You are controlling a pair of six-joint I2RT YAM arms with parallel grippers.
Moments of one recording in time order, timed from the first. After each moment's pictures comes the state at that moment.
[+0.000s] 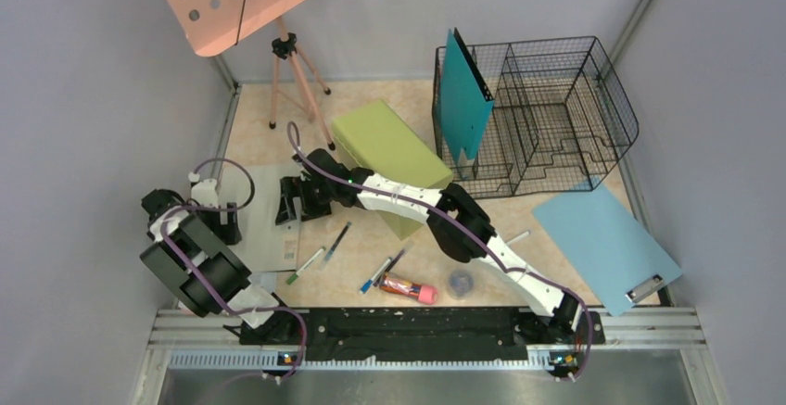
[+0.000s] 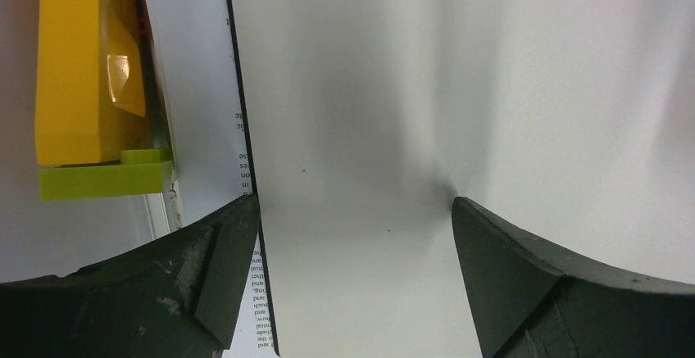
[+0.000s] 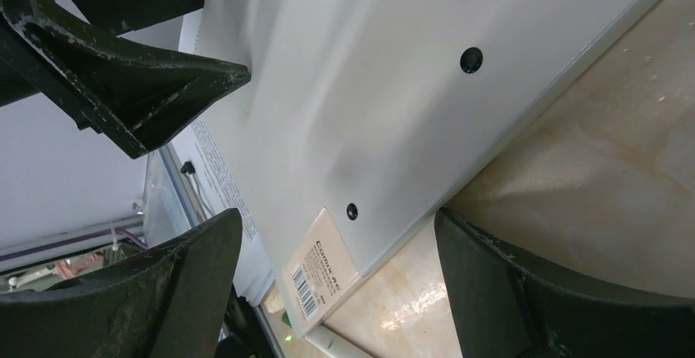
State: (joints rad) left arm 0.84 1.50 0.79 -0.48 0.39 0.72; right arm 1.05 2.63 2.27 -0.27 -0.39 0.77
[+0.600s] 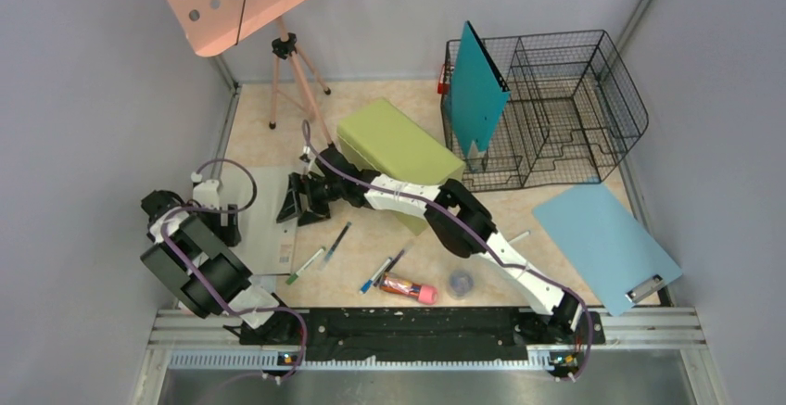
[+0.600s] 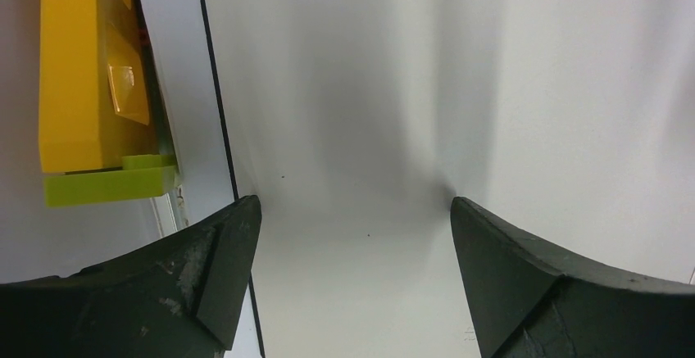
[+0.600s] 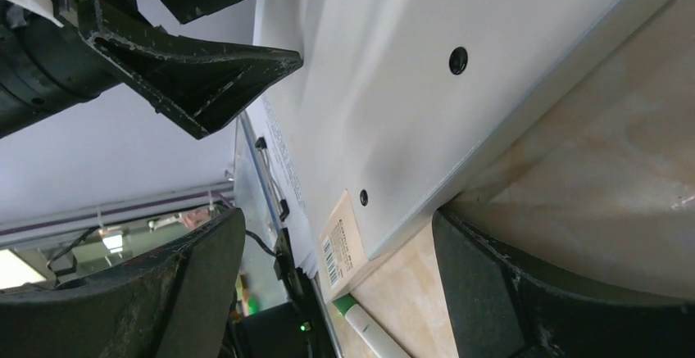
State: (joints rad) left arm 0.84 1.49 0.78 -0.48 0.41 0.79; right arm 1.01 2.65 2.17 -0.02 -0.61 0.98
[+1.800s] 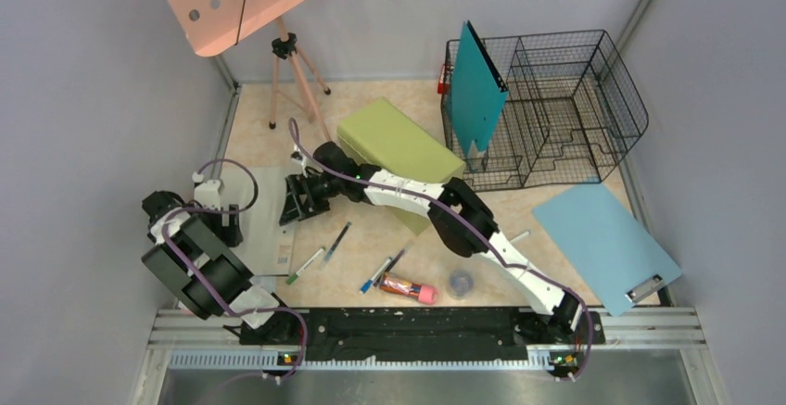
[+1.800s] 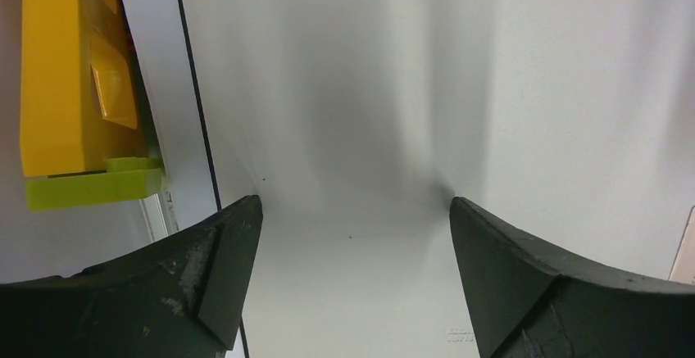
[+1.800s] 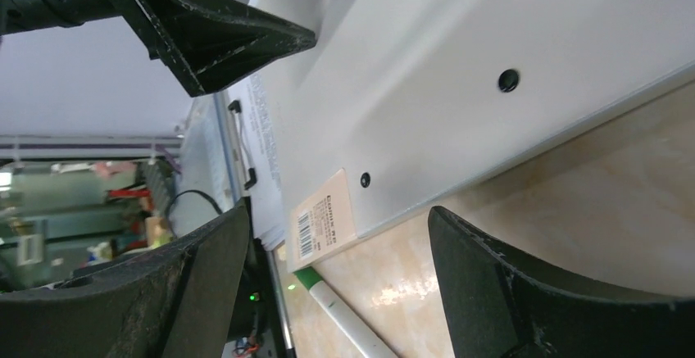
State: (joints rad) left arm 0.84 1.47 0.77 -0.49 0.43 0.80; right arm 1.00 2.64 2.20 -0.08 -0.70 0.74
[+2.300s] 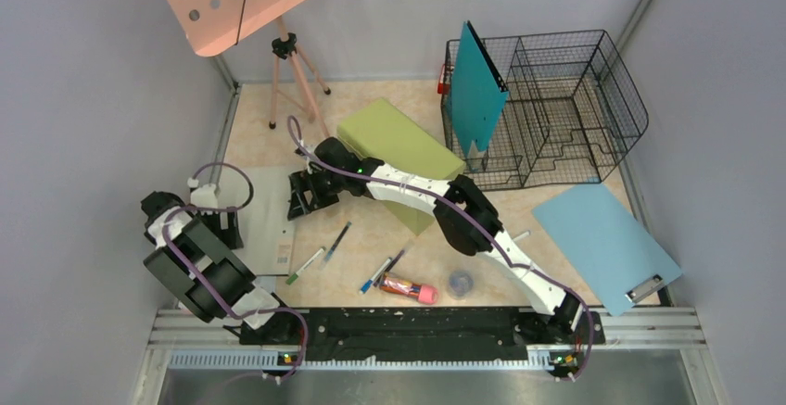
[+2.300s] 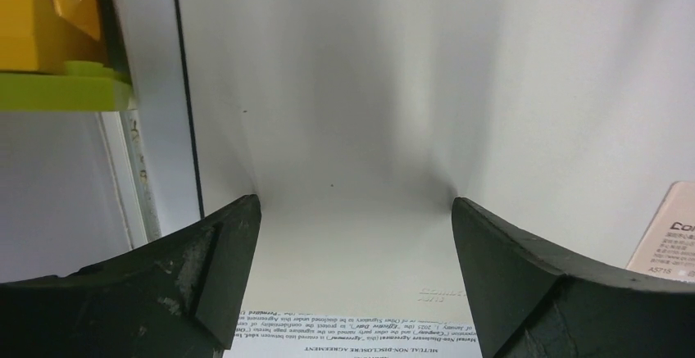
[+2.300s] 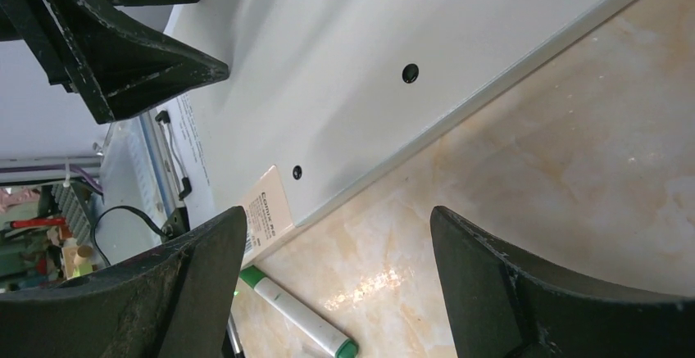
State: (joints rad) left arm 0.85 1.45 0.80 -0.61 0.35 0.70; right arm 0.99 2.58 2.21 -0.25 -0.52 0.56
